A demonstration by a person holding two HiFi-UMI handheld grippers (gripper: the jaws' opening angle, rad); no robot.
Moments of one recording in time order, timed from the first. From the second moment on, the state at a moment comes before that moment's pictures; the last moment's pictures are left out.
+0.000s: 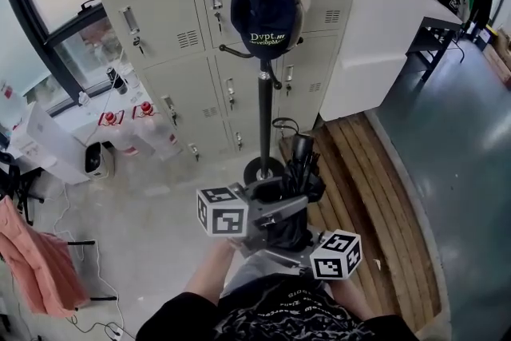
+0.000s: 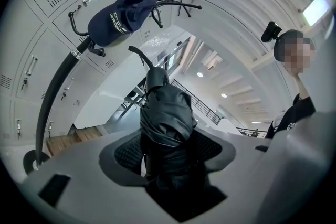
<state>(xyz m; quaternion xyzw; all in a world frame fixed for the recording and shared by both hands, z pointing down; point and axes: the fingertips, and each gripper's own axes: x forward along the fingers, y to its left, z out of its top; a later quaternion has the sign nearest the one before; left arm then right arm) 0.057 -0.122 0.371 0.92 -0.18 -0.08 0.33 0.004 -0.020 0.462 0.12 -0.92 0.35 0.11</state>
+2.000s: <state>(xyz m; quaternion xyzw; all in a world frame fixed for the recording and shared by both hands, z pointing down) 0.020 -0.244 0.395 0.93 -0.15 -0.02 0.34 -0.050 -0.146 0.477 0.14 -0.91 0.38 0.07</state>
